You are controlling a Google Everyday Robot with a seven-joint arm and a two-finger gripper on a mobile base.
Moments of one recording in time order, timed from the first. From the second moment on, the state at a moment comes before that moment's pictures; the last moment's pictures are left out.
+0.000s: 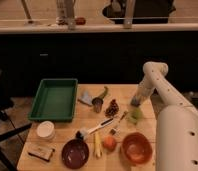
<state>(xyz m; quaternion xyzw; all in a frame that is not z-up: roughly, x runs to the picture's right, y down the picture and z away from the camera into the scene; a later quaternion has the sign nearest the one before) 0.296 0.079 0.945 -0.33 -0.18 -0.26 0.89</state>
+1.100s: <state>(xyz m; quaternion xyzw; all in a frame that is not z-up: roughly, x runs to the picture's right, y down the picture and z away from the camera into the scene) 0.244 0.083 0.941 -0.33 -0.24 -0.30 0.86</state>
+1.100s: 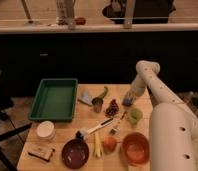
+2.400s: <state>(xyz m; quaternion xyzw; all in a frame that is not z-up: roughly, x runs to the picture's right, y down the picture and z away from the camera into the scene) 0.258 0.064 0.959 -0.34 -0.18 -0.30 0.87</state>
